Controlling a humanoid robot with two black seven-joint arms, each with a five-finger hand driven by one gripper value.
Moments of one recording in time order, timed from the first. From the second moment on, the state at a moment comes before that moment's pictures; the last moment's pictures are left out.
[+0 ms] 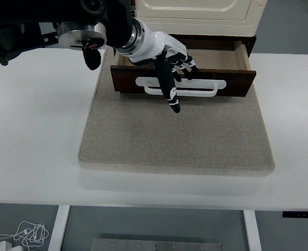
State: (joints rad) left arm -1.92 0.41 0.20 -1.45 0.14 -0.16 0.57; right arm -0.01 0.00 0.13 0.15 -0.02 0.07 -0.10
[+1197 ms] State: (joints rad) left arm -1.87 0.35 0.23 -1.38 0.13 -0.16 0.57; right arm -0.01 0.00 0.13 0.15 -0.02 0.07 -0.10
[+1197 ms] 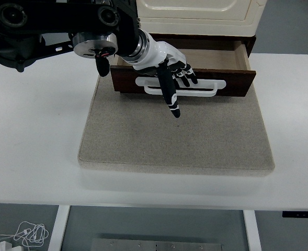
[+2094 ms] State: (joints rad) left arm -1.85 0.30 0.25 -1.30 0.14 -0.16 0.57; right arm -0.01 0.00 0.13 0.15 -0.02 0.07 -0.10
